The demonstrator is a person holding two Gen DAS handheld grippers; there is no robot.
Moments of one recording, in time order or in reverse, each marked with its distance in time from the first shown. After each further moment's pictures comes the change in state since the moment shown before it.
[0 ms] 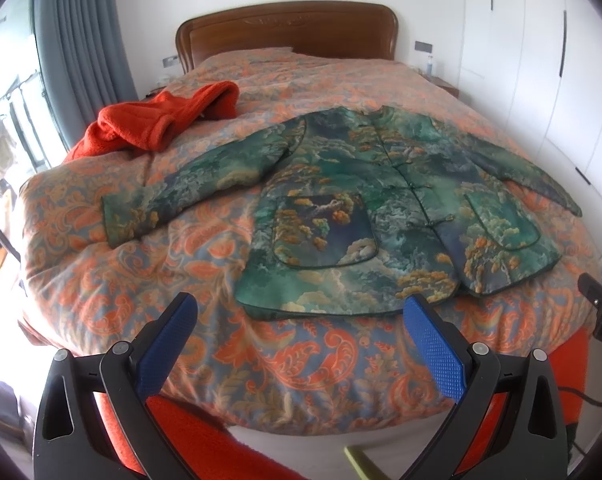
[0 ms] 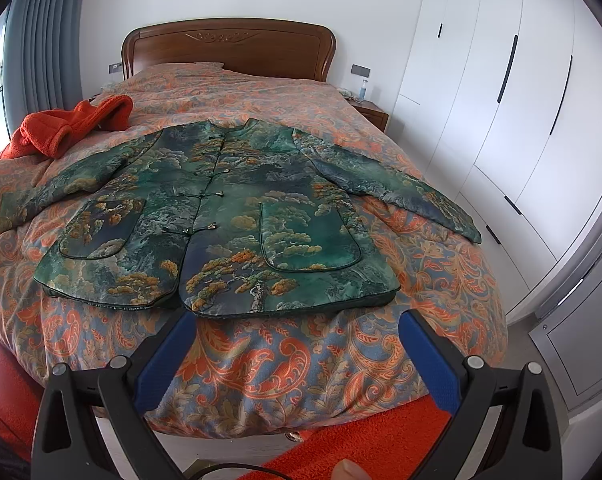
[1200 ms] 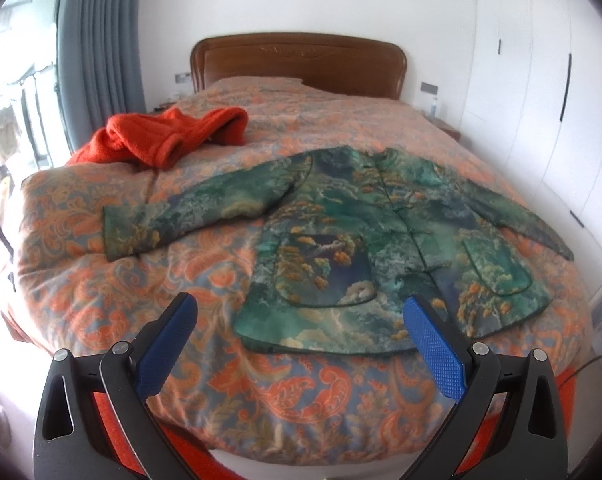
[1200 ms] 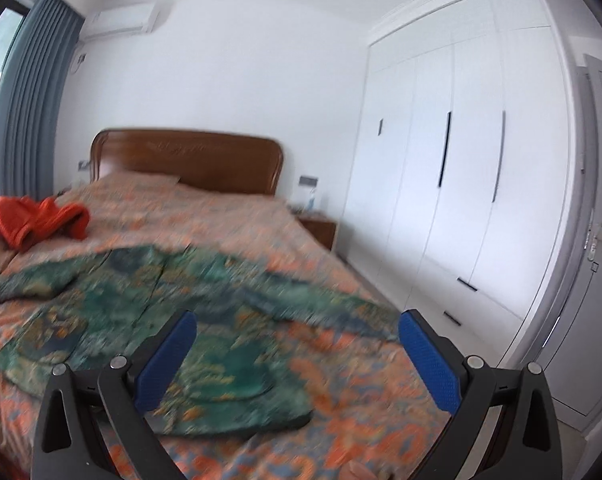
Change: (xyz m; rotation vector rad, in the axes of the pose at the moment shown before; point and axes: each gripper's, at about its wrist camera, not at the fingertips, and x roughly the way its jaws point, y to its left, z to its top) left arm -0.008 0.012 0.008 -0.083 -0.140 -0.015; right arm -0.037 -0.092 0.029 0.089 -0.473 -0.145
